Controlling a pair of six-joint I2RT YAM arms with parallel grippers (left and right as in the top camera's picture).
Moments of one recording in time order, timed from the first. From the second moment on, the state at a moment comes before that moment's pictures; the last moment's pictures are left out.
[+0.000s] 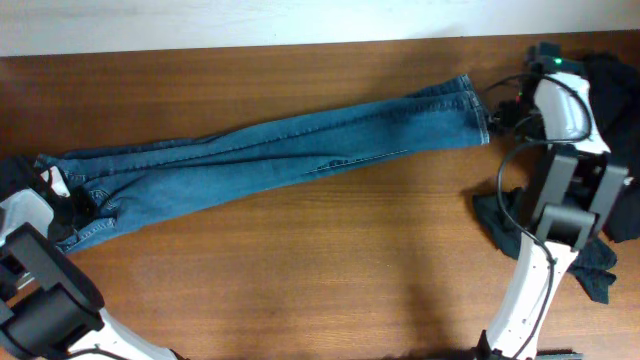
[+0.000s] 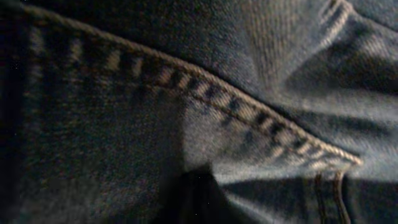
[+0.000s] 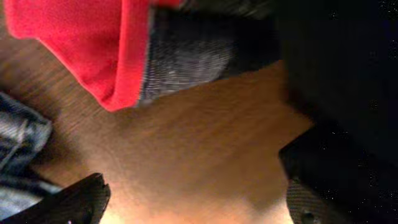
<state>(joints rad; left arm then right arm) 0.65 1.99 1.29 -0.57 0.05 0.06 -0.28 2.39 2.08 -1.14 0.24 0.28</state>
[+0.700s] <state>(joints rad) 0.61 1.54 1.34 -0.75 0.38 0.04 -0.28 2.35 2.08 -1.10 -0.24 -0.03</state>
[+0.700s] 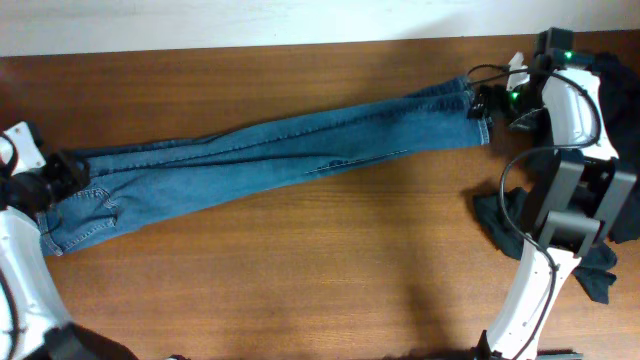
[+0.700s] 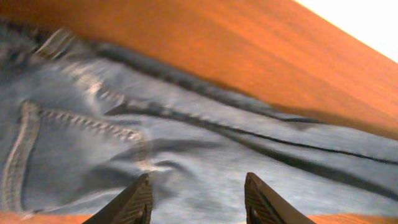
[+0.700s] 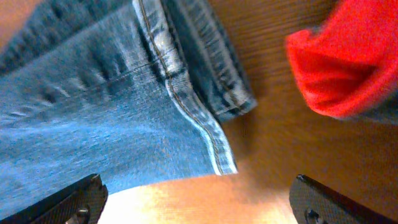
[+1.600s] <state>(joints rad) 0.42 1.45 1.34 -0.77 0.38 0.04 -0.36 2.47 2.09 -0.96 -0.53 -0.17</state>
